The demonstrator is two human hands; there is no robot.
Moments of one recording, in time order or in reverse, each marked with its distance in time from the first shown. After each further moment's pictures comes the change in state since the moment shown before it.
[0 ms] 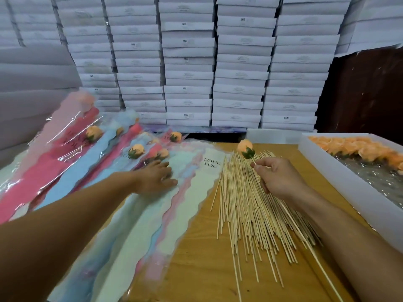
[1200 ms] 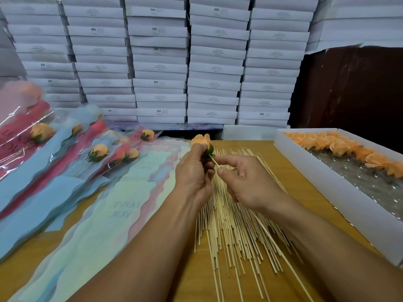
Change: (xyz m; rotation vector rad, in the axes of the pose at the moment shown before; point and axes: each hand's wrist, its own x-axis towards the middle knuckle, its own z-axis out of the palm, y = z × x) left_hand 0.036 0.183 -0.003 -2.336 0.401 -0.056; right_hand -0.029 -0.034 0.016 0.038 -0.104 -0.266
